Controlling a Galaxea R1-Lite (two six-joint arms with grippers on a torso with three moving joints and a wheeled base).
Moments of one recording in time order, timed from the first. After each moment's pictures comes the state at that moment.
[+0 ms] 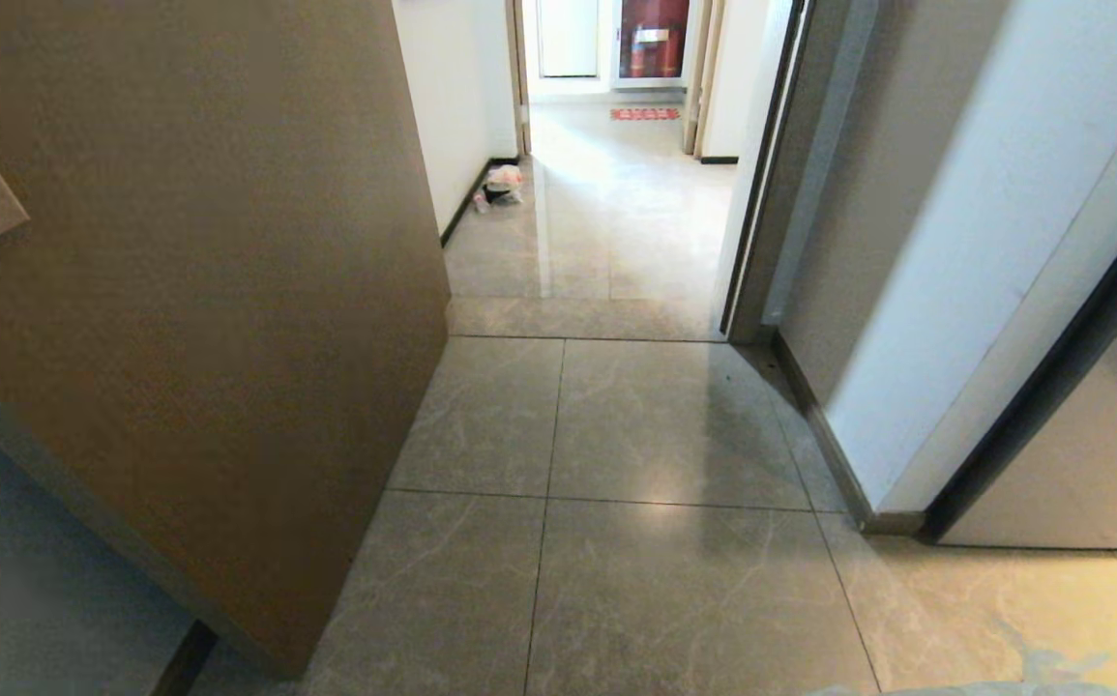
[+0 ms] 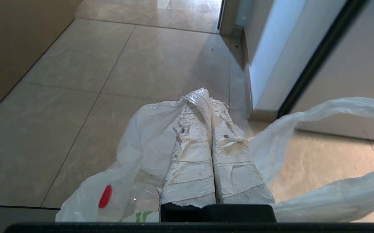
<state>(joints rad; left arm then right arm) 0.00 0.00 0.00 0.00 0.00 -0.01 0.00 0.06 0.00 0.00 0.02 -0.10</state>
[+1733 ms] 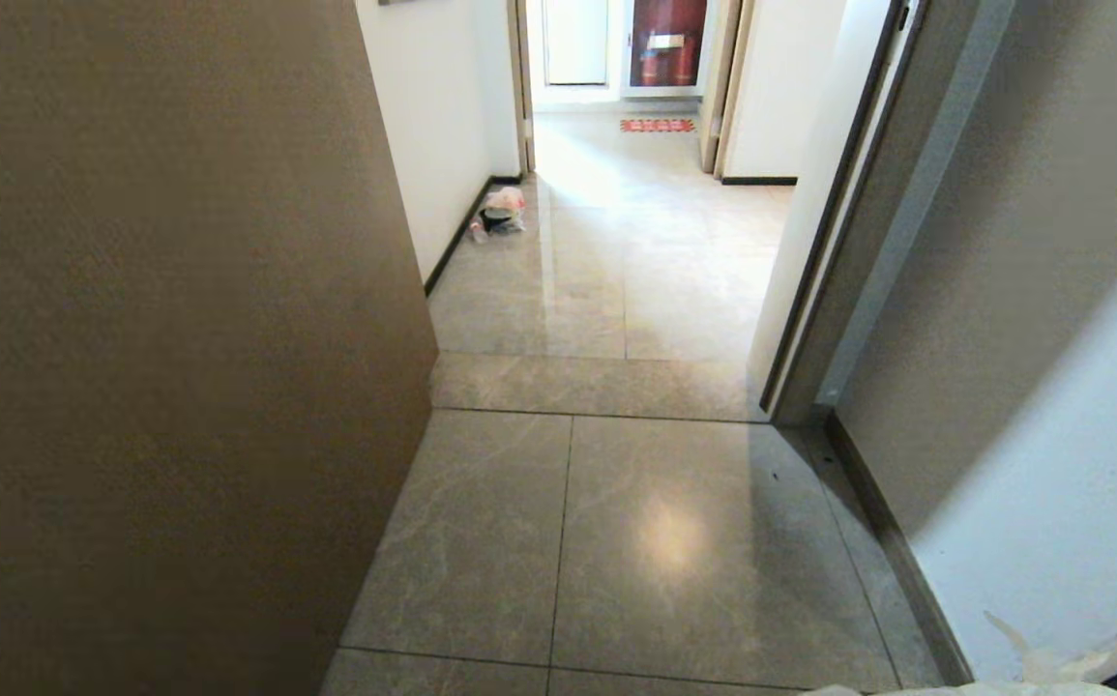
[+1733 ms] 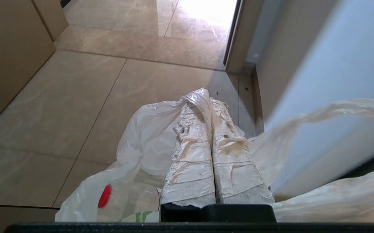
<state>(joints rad) 0.00 0.00 0.00 0.00 0.00 -0.01 0.00 0.06 0.00 0.00 0.02 -0.10</state>
